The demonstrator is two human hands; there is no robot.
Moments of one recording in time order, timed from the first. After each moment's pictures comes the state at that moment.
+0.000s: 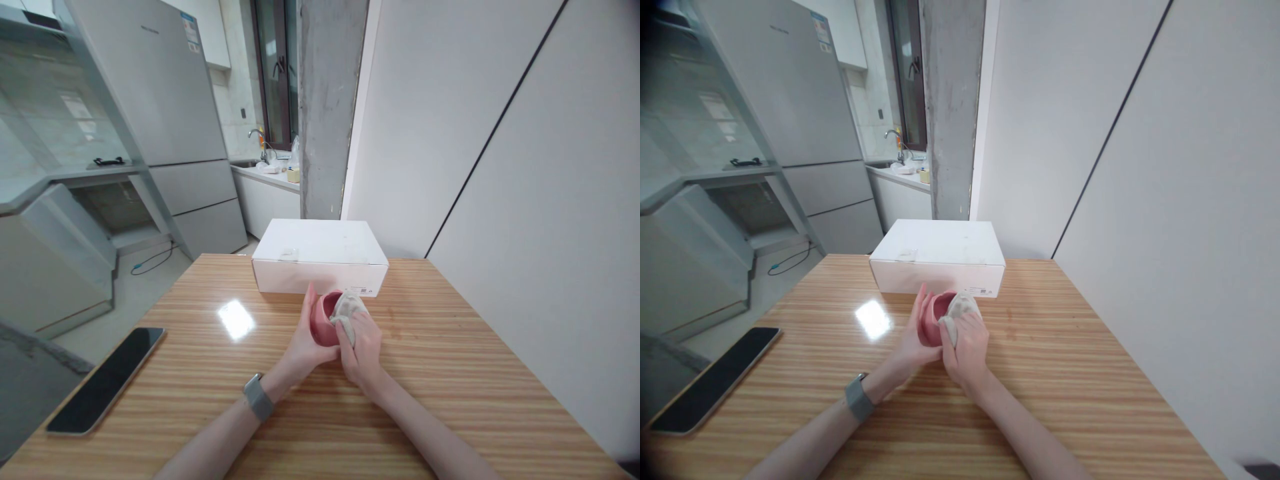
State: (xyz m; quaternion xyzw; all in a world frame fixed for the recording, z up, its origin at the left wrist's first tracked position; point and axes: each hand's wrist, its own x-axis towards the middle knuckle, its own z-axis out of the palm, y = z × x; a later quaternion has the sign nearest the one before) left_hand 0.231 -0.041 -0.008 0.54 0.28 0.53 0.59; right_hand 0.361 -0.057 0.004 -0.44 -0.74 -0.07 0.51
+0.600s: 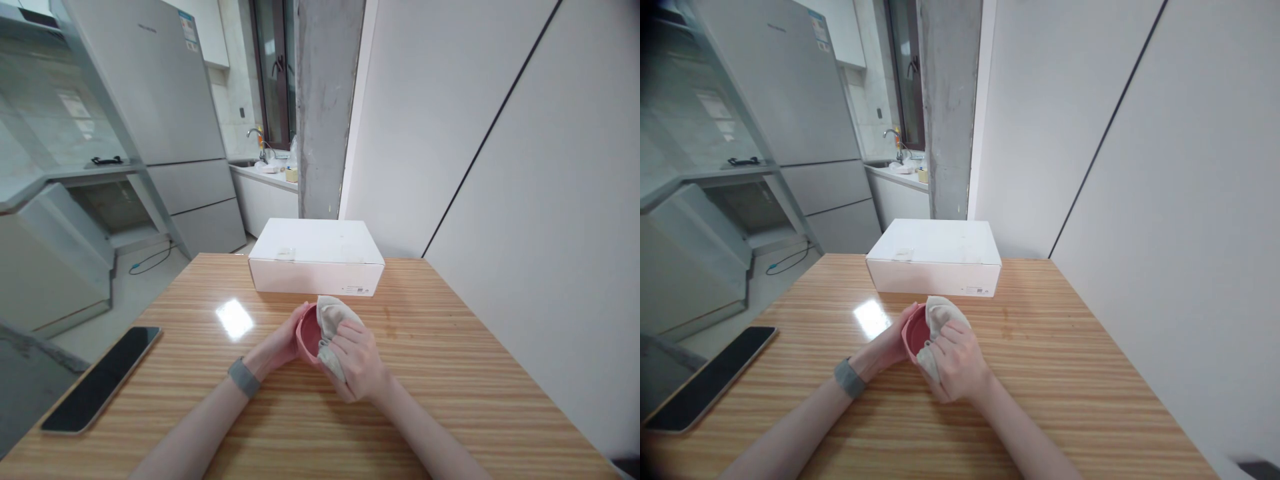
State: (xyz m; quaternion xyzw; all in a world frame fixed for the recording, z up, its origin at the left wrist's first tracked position) left_hand 0.203 -0.015 -0.014 0.31 0.25 0.39 0.83; right_hand 0.368 -0.065 0.022 -0.24 -0.86 -0.15 0.43
